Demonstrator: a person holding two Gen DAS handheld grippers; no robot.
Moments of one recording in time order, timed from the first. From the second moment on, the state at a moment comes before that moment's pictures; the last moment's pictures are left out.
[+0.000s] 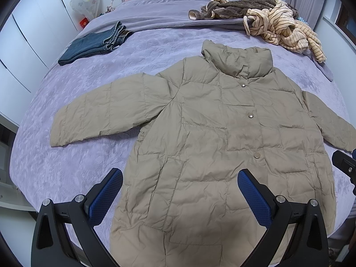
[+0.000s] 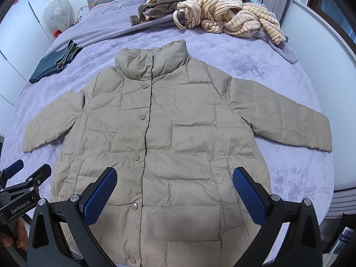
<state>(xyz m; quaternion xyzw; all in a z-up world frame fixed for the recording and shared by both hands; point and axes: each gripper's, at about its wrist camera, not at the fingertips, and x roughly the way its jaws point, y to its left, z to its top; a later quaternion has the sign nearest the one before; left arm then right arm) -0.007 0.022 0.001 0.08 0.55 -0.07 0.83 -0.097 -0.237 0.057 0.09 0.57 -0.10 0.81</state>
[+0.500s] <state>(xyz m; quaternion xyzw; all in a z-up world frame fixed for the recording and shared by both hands) -0.008 0.024 0.000 0.08 0.55 -0.07 0.83 -0.097 -0.237 0.056 0.09 0.57 -0.10 0.81</state>
